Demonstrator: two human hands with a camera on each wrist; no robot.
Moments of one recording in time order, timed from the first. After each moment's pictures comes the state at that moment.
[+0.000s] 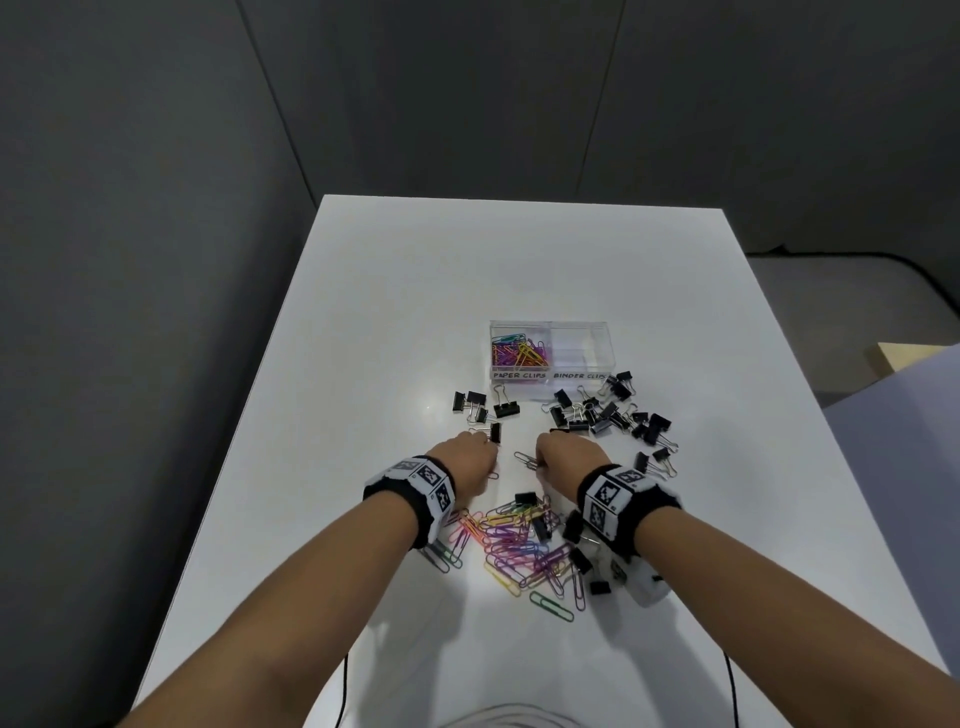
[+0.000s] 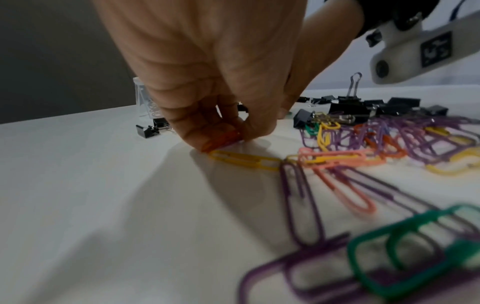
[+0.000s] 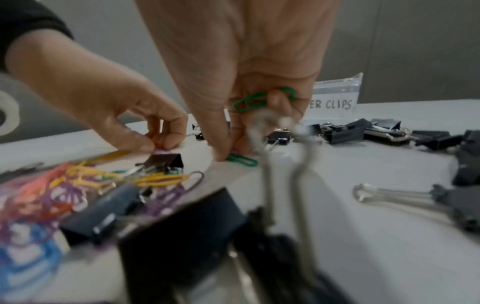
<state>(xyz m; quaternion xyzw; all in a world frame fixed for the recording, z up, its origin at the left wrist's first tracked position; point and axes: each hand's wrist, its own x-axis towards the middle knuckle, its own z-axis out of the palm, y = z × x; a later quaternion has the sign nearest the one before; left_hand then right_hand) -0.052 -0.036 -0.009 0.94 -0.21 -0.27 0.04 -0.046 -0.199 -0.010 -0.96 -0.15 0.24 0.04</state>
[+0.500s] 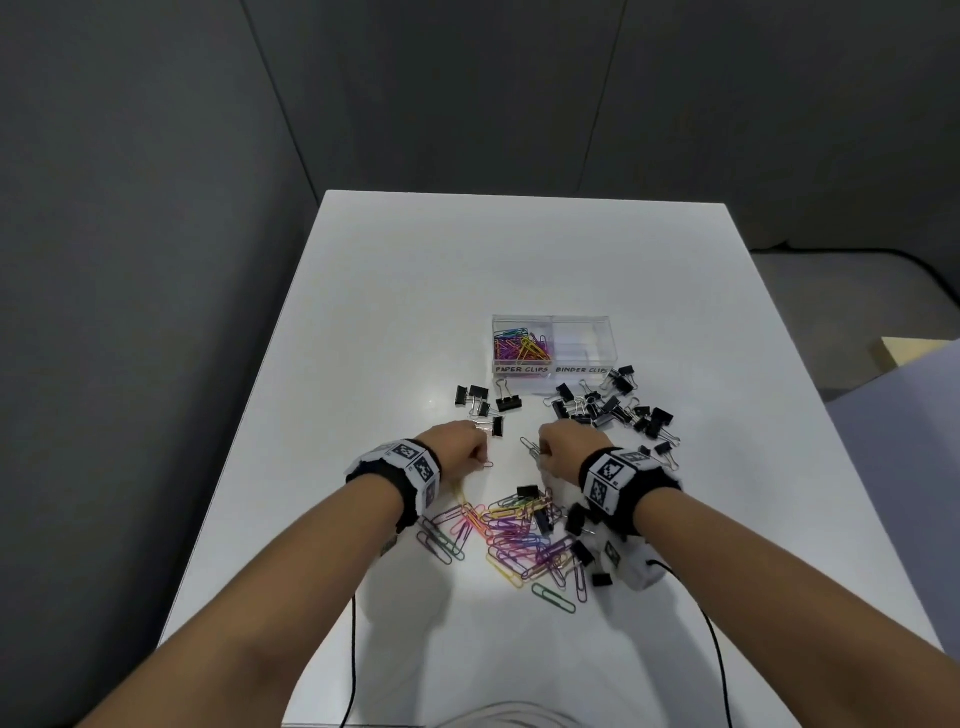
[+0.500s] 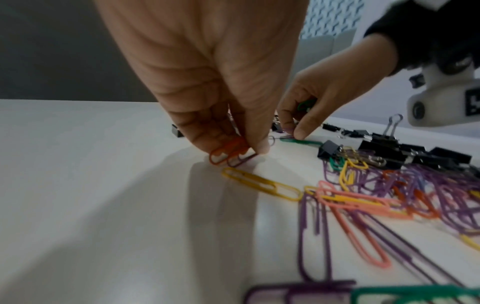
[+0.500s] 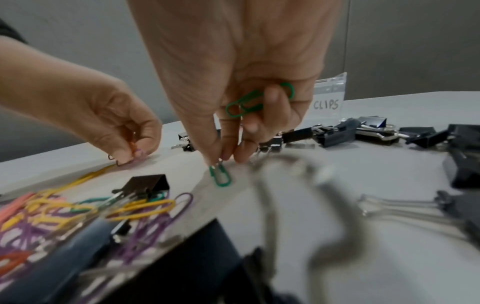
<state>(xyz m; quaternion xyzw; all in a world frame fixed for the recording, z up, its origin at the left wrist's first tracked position) -0.042 -0.018 -0.001 0.93 -0.17 -0.30 0.13 -0.038 -0.199 0.001 -0.95 -0.14 0.27 0.04</state>
